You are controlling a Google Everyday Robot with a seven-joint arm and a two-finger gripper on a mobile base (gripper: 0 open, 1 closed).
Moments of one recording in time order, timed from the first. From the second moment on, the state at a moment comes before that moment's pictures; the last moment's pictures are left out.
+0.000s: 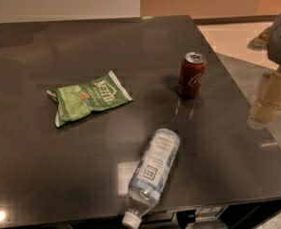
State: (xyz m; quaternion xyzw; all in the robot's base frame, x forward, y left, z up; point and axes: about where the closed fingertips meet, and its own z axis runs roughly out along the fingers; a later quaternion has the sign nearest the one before) arm 0.438 -0.217 0.976 -0.60 0.78 -0.03 0.16
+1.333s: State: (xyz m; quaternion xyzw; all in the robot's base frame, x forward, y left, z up) arm 0.498 -0.210 0.961 -0.57 0.80 -0.01 0.18
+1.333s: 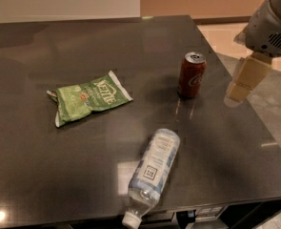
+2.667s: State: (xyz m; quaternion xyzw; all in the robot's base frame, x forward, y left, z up) arm 0.599 -0.190 0.918 -0.50 0.83 0.08 0.23
